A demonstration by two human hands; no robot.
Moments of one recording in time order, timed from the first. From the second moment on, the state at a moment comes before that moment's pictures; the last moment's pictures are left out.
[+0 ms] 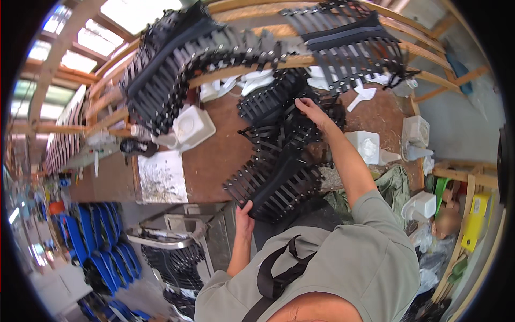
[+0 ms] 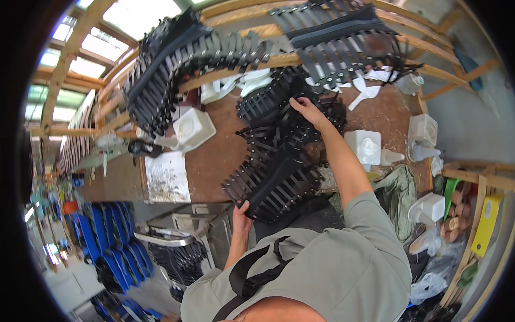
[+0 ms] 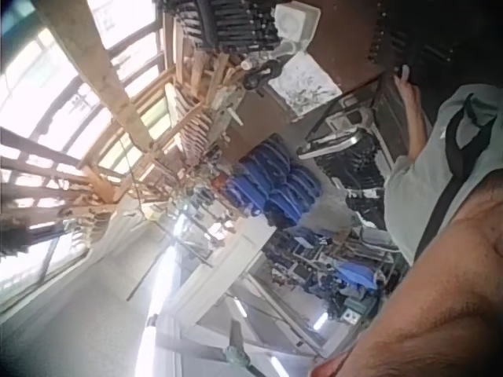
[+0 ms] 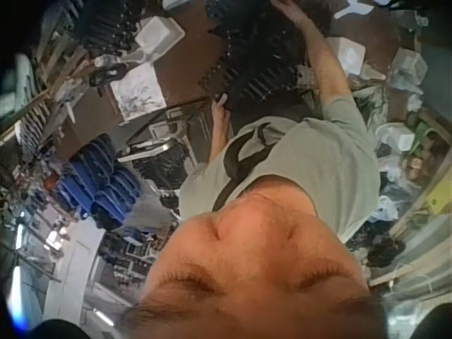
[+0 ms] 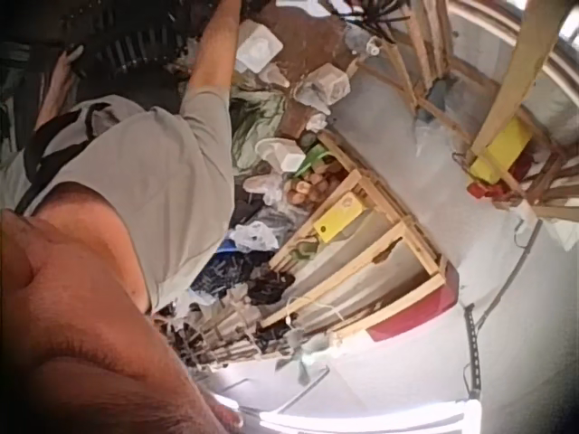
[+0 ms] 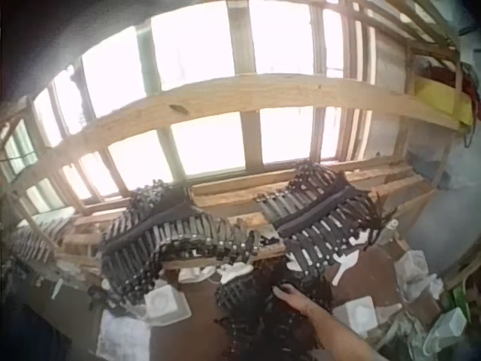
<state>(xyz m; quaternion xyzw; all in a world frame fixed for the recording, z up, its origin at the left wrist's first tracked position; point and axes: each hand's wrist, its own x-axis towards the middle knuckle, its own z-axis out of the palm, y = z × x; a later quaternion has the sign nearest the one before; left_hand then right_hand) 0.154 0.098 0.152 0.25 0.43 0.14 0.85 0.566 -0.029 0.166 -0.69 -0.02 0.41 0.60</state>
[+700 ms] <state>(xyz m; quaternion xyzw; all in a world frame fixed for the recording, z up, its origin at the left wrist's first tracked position) 0.128 0.115 0.237 0.32 0.04 0.36 0.88 0.463 -0.048 0.105 -0.88 -0.32 0.00 0.34</state>
